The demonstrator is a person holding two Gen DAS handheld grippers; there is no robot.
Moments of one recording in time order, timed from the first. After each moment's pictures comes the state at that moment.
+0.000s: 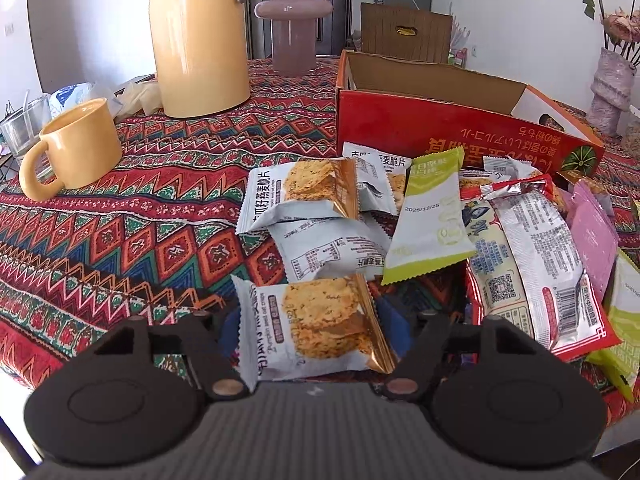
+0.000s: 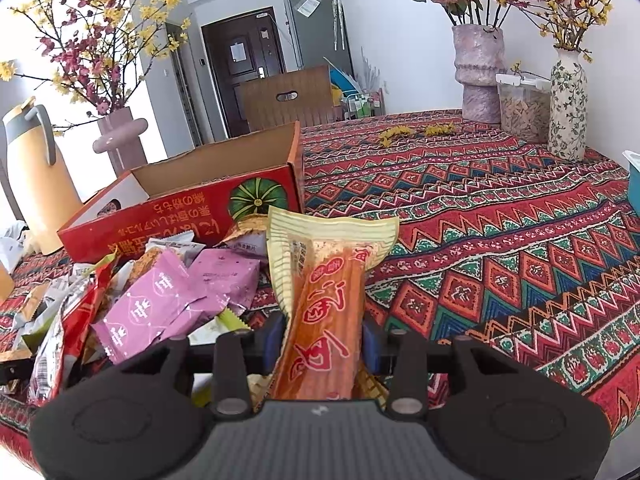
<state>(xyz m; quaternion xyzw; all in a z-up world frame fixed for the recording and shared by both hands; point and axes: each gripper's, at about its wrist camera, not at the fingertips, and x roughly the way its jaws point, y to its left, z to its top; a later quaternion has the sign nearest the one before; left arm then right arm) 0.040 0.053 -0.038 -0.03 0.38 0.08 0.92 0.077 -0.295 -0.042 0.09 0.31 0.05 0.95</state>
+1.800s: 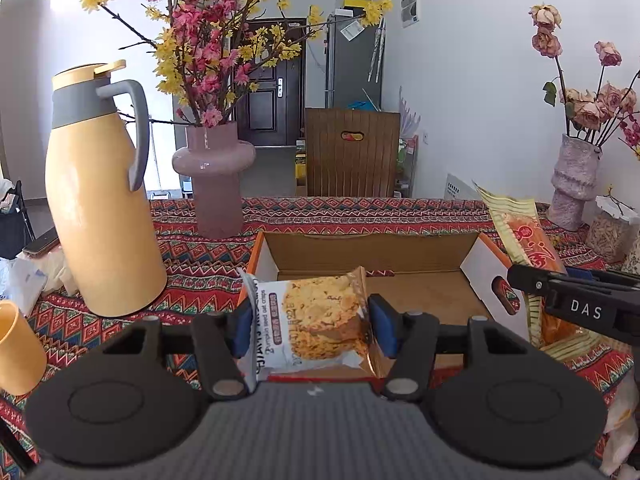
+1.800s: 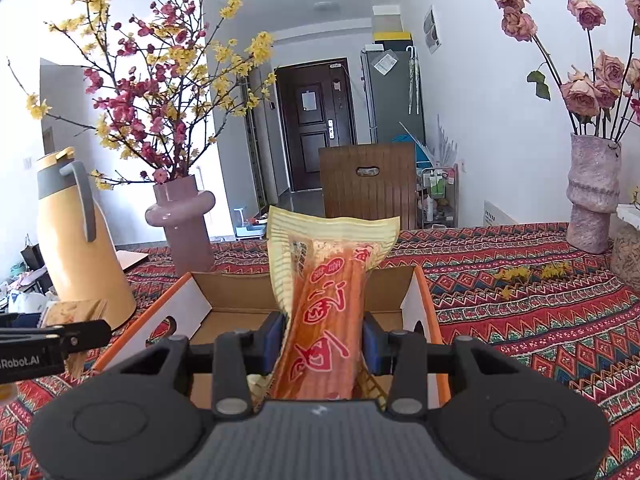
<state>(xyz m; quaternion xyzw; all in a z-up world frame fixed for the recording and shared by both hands) 0.177 0.002 0.068 -0.01 0.25 0.02 0.97 0.226 -0.211 0.051 0.05 0.22 0.13 0.97</state>
